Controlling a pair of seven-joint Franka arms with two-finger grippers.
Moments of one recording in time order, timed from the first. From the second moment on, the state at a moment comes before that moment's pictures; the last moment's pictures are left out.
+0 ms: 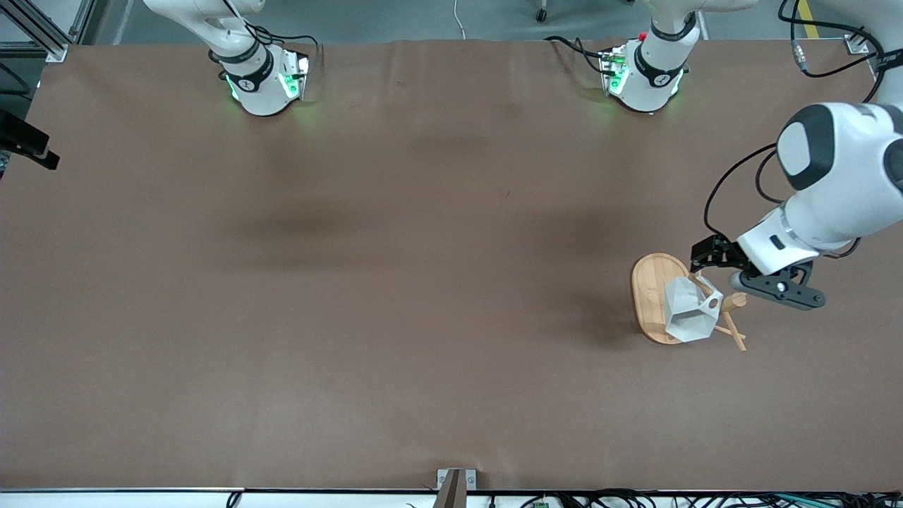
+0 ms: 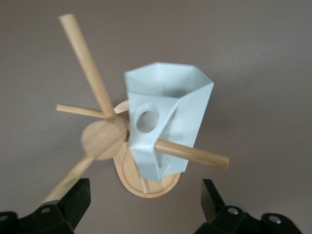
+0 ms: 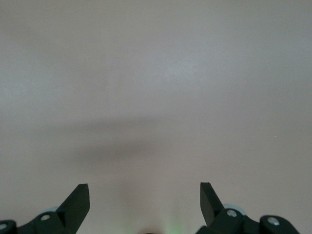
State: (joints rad) left arm -0.08 0.17 0.02 -1.84 -0.10 2.08 0.30; right arm 0.00 -0.01 -0.10 -1.44 -0.02 1.41 -0.03
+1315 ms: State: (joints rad) left arm -0.07 -0.07 -0.03 -1.67 0.04 1.66 0.03; right arm 0.00 -0.01 -0.10 -1.44 -0.02 1.41 -0.03
